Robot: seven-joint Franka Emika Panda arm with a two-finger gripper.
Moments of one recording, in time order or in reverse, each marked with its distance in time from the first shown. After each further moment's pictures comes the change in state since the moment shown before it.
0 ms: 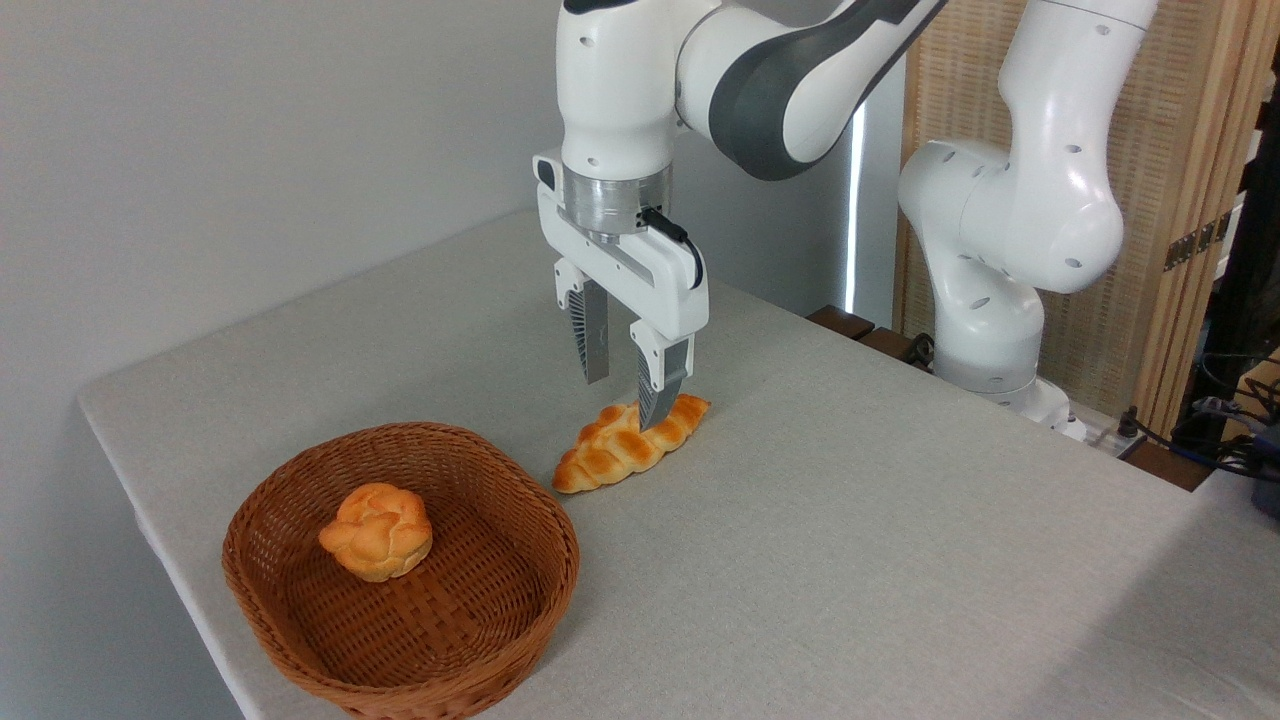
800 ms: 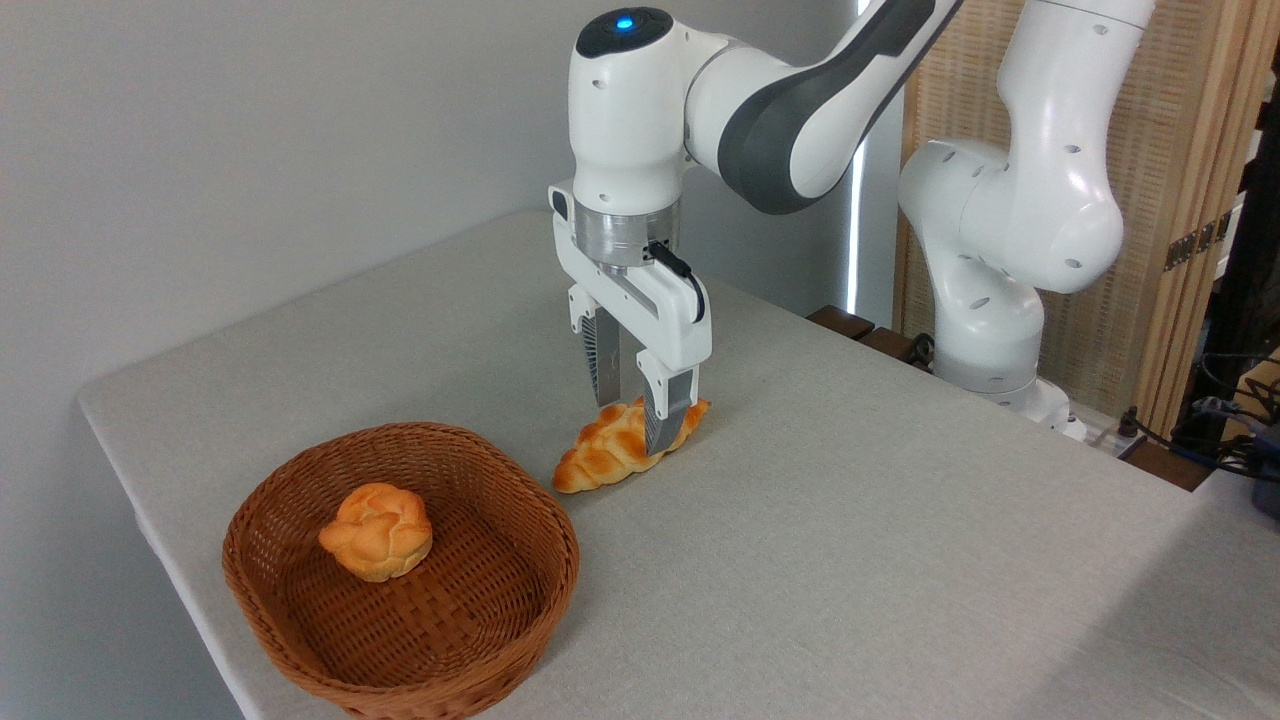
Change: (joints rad) arm -0.001 0.016 0.000 -0.062 0.000 0.080 0.063
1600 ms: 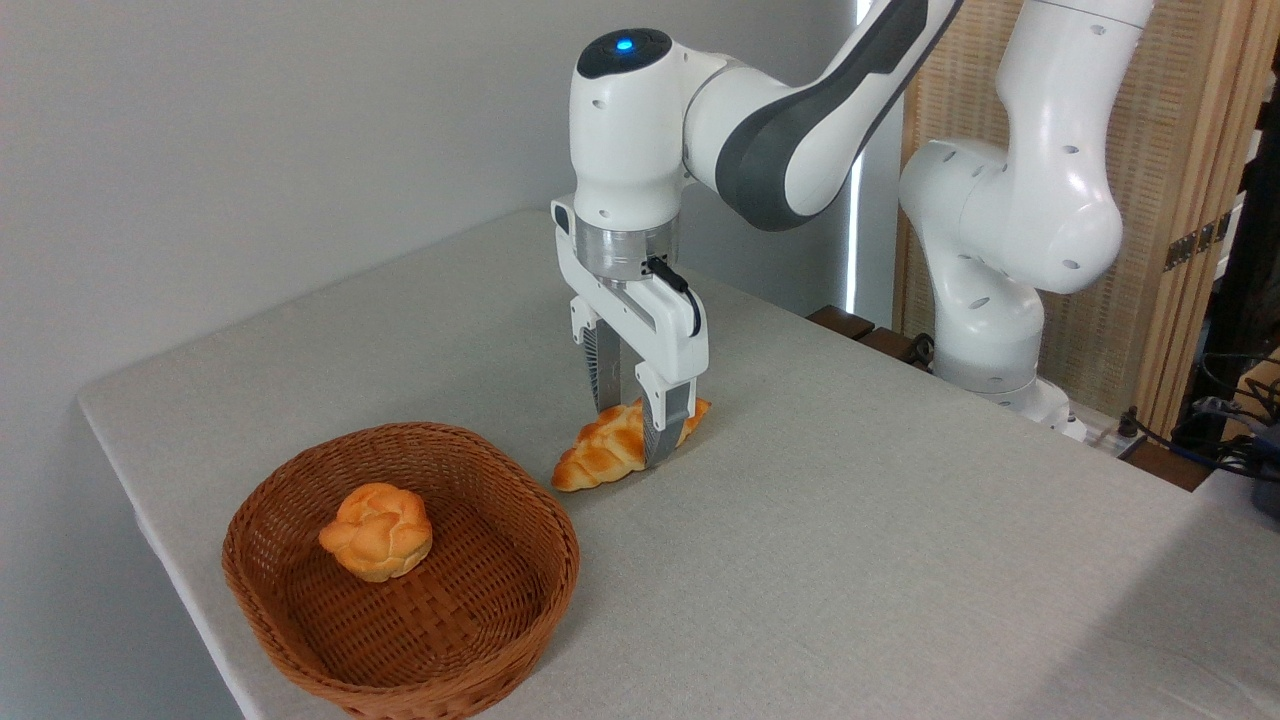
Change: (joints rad) arm -0.016 0.017 0.000 -0.029 0.000 0.050 0.007
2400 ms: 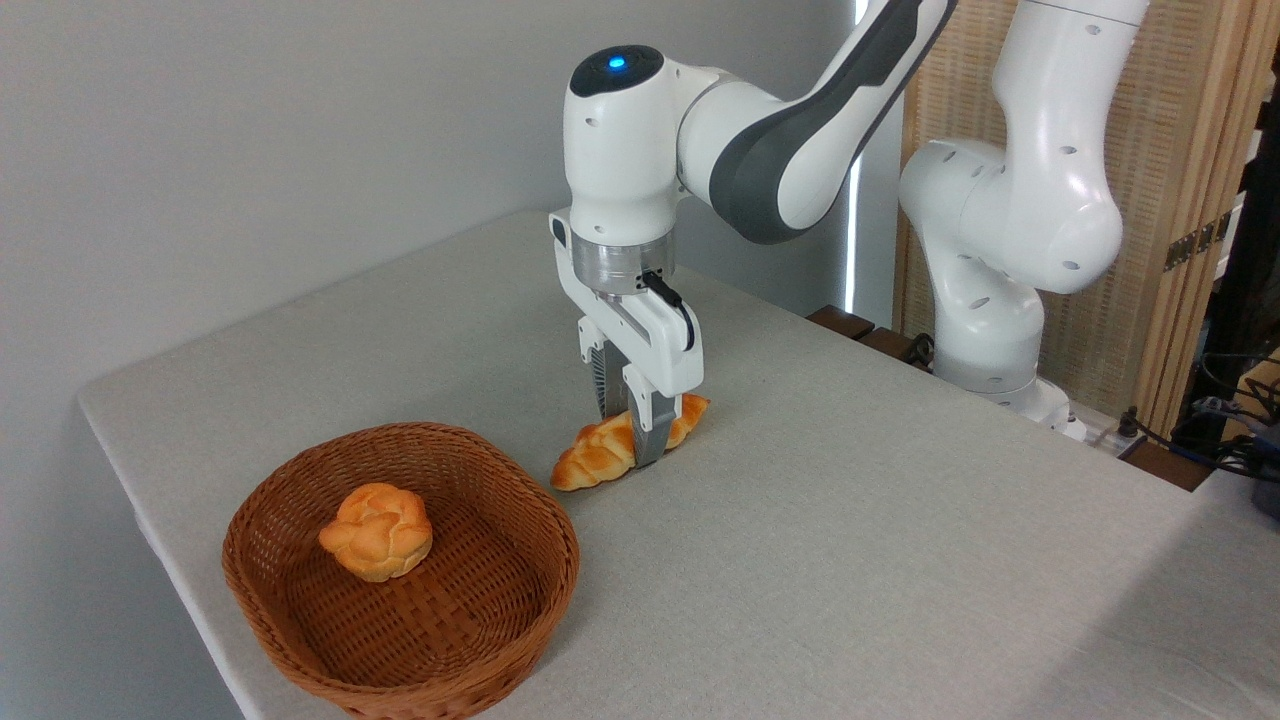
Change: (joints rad) arm 0.000 0.035 0.000 0.005 0.000 0.014 0.024
